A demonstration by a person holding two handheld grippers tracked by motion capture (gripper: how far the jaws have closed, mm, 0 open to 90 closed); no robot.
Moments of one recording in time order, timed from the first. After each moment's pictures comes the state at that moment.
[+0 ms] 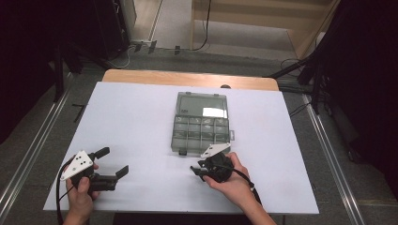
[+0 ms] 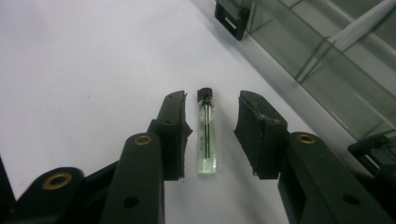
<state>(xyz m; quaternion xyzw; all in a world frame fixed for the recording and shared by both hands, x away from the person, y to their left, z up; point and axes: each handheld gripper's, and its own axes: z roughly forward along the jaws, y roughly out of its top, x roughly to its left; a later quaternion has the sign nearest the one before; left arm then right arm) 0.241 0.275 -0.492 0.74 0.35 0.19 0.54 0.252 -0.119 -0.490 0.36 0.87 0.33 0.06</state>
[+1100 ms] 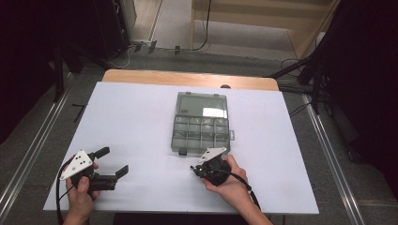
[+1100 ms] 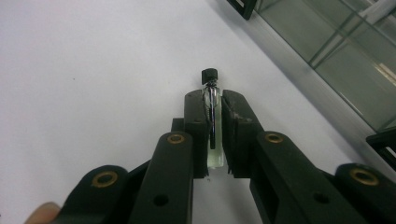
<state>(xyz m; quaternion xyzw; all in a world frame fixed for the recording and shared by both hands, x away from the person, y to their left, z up) 0.241 0.276 -0.492 0.74 0.35 0.18 0.55 0.247 -0.112 -0.500 0.35 0.88 0.31 0.08</state>
